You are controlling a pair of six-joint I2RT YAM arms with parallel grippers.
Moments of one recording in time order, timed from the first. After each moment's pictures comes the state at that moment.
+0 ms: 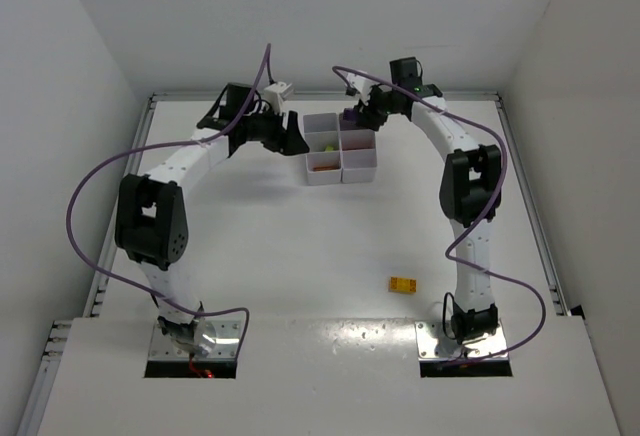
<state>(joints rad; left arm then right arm) -0.25 1.81 1.45 -0.29 0.67 -0.03 0.21 2.30 2.03 -0.51 -0.60 -0.94</state>
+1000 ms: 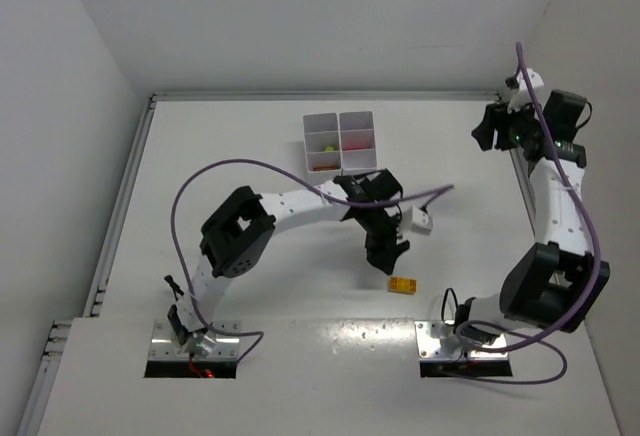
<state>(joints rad) -0.95 2.12 1.68 -0.60 0.73 0.41 -0.34 1.44 1.28 -0.34 -0.54 -0.32</state>
